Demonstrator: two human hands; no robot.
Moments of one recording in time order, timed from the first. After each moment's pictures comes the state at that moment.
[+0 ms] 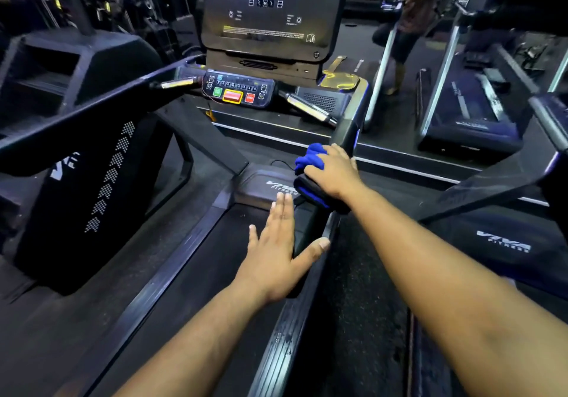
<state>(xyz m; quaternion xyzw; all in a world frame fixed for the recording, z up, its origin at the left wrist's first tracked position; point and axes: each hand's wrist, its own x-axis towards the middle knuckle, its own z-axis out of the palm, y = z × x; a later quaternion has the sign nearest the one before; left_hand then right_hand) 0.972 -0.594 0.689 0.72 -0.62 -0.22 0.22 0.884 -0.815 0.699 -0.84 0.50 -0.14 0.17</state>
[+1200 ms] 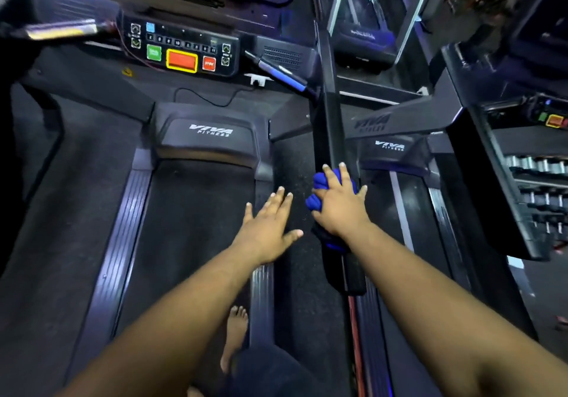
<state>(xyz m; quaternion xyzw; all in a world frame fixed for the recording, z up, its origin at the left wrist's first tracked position) 1.159 -0.689 0.701 0.53 -0.78 -0.34 0.03 0.969 -0.730 0.723 -0.72 0.67 0.16 0.08</state>
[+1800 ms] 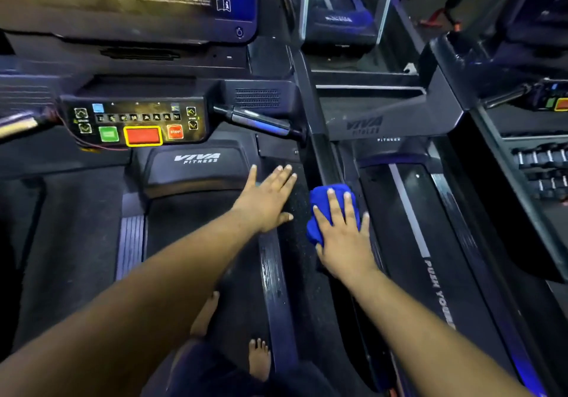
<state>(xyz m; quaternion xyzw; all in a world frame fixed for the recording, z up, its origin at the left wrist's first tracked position) 1.146 -0.924 0.714 0.41 -0.90 -0.12 -0.09 0.965 -0.800 0.710 -0.67 0.73 0.13 0.02</state>
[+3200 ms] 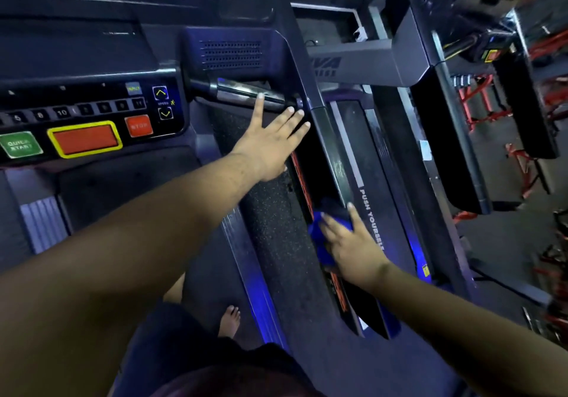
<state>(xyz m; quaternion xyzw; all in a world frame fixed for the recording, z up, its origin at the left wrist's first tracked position) 1.143 -1.049 0.688 0.24 -0.97 -0.05 -0.03 1.002 -0.800 0.733 -0.71 0.47 0.52 0.02</state>
